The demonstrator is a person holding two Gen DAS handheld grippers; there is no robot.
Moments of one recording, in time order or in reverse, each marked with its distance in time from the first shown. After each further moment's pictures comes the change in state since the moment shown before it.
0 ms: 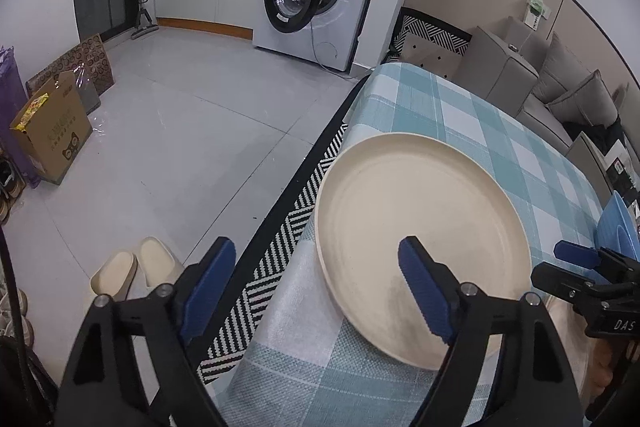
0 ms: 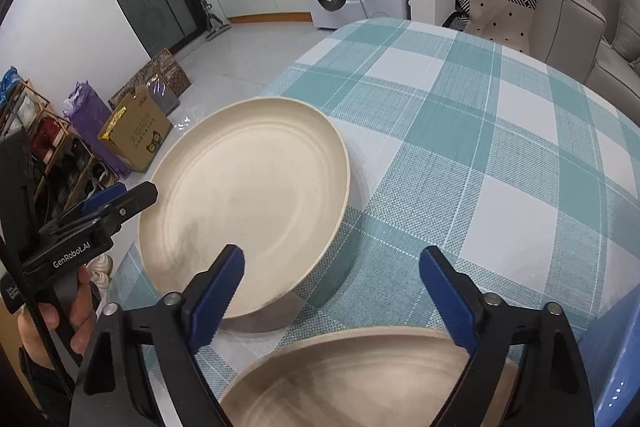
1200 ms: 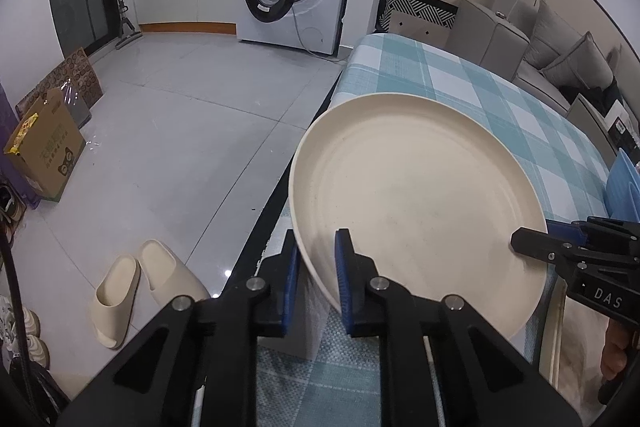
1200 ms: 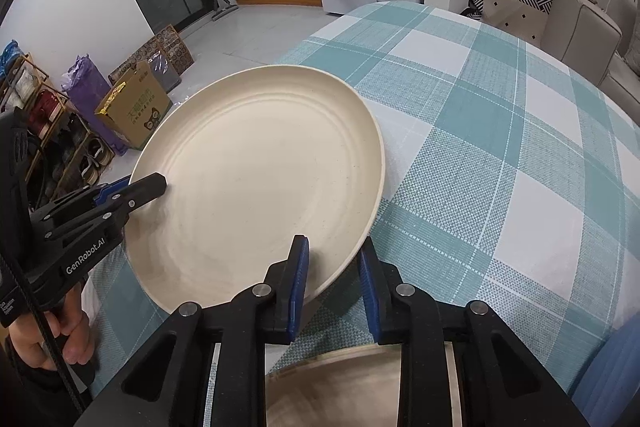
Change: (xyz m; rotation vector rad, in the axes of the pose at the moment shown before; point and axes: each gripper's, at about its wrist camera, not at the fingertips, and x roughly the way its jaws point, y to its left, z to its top) left arm 0.011 -0.012 -0.012 0.102 0.044 0.007; right arm 0.023 0.018 -0.005 -0.061 0.042 -0.015
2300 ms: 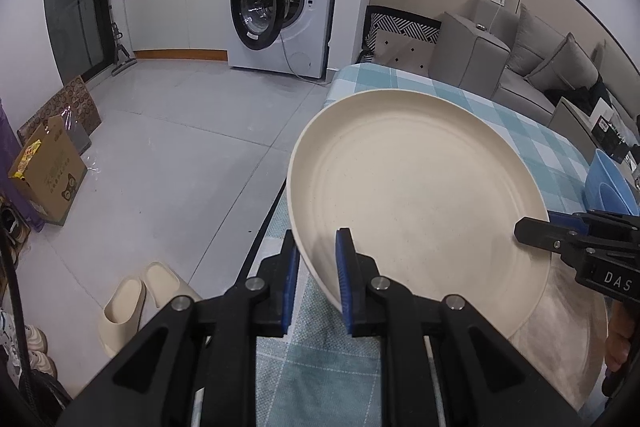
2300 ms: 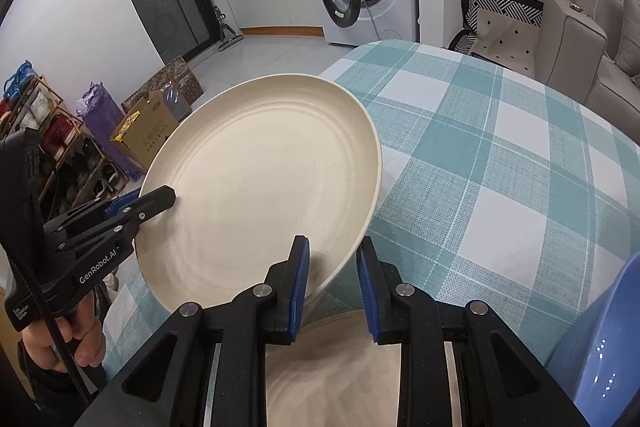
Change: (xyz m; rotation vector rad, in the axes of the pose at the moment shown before) left arm -0.046 -0.017 0.004 0.050 -0.077 -0.015; right arm -0.063 -0.009 -0.006 0.028 -0.112 0.037
